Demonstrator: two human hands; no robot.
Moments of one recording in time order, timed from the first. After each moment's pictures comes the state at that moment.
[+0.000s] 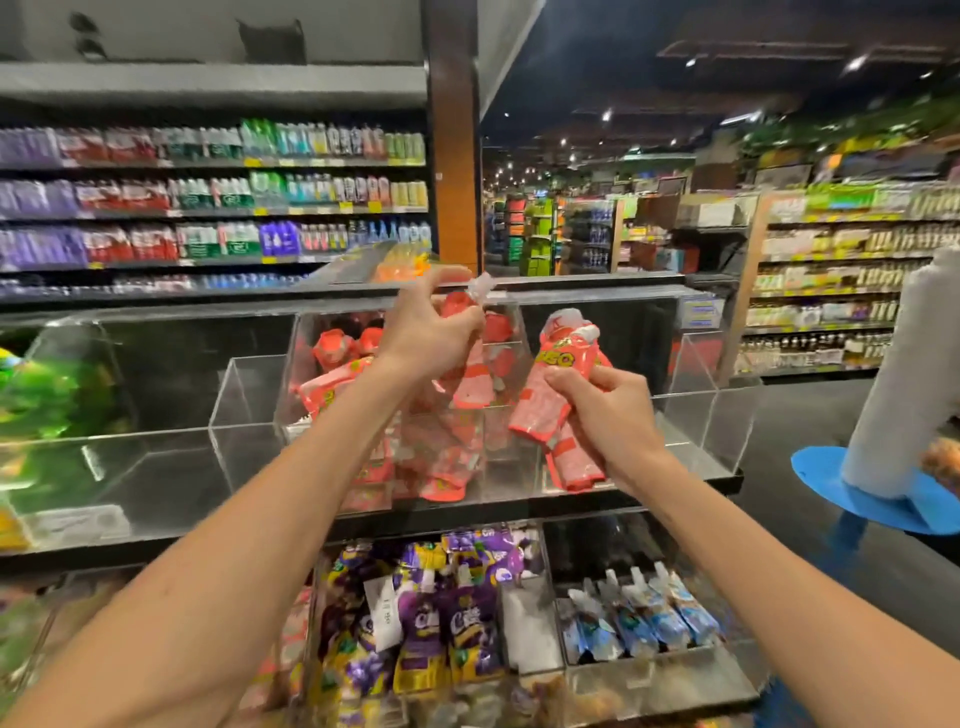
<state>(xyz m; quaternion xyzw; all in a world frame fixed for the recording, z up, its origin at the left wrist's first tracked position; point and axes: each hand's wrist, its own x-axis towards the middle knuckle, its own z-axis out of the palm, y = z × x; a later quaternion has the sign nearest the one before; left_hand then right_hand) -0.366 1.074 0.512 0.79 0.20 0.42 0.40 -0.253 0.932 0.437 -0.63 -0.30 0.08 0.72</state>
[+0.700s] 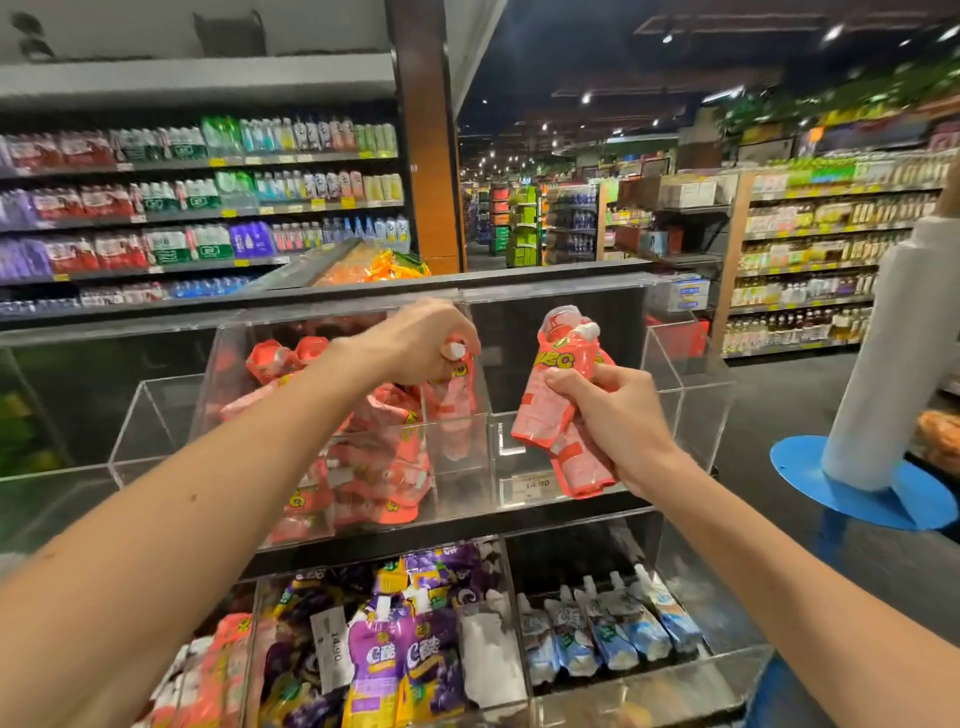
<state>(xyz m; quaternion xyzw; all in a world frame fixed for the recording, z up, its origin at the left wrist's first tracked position) -0.283 1.104 0.514 0.99 0.10 0.13 -0.03 -0.200 0.901 0.434 -0.63 -0.29 0.11 0.71</state>
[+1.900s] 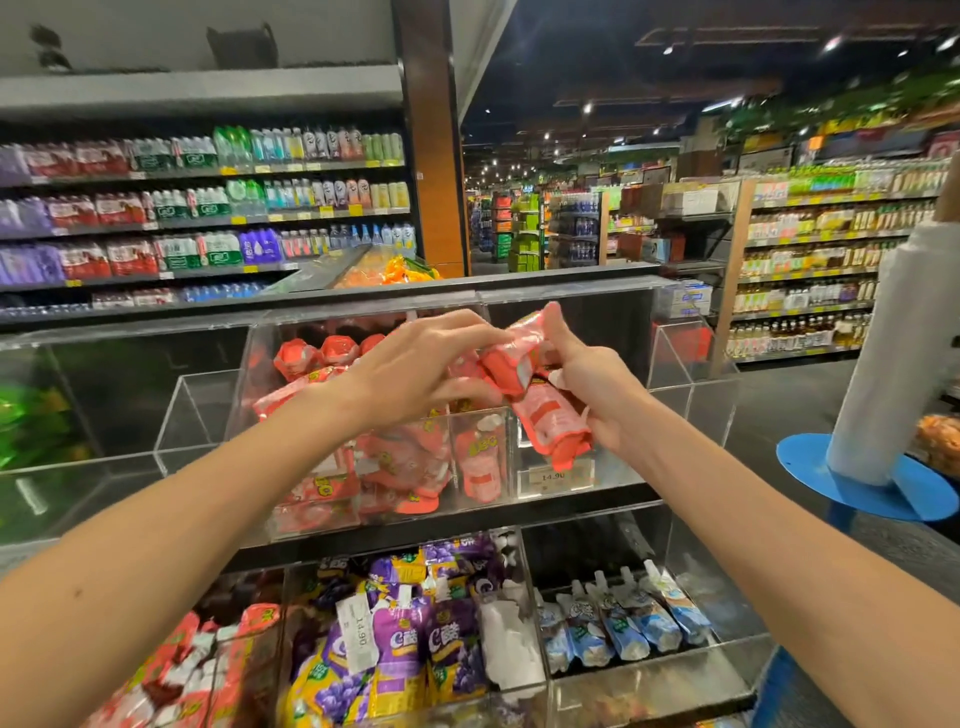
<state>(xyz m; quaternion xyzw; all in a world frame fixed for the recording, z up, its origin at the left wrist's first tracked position) -0.353 1.086 0.499 0.97 -0.08 0.25 0.03 -0.234 0.923 0.478 -0.62 -0.21 0.27 0.70</state>
